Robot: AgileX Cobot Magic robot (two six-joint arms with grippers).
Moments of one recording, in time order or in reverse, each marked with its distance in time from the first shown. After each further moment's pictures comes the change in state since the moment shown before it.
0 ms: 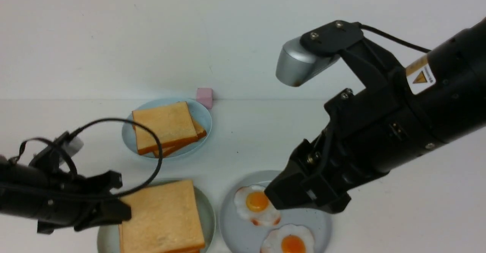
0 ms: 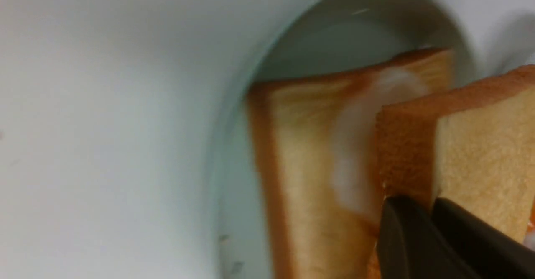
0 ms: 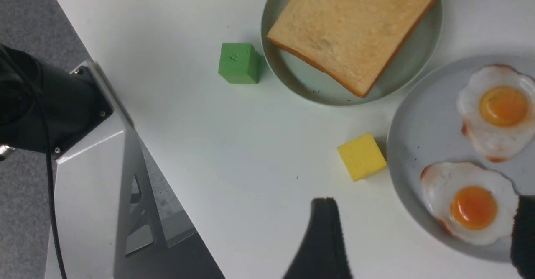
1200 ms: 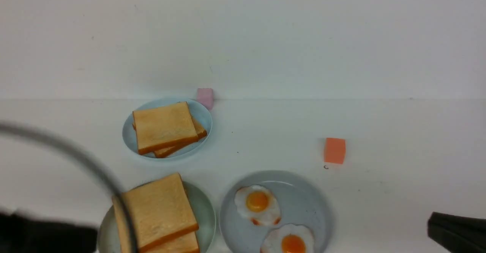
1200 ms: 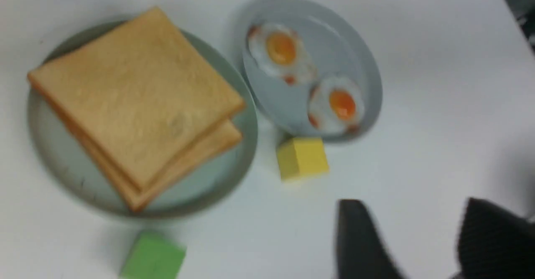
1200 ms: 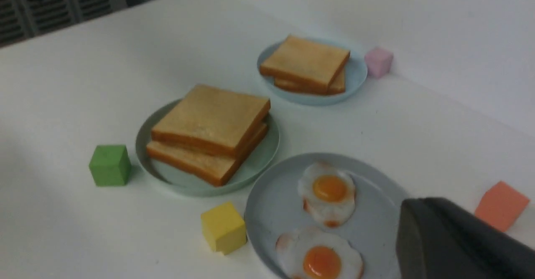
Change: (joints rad) right arm -0.021 -0.912 0.922 -0.195 -0.743 -0.001; left arm -0.004 -0.986 0.009 0.294 0.504 -0.218
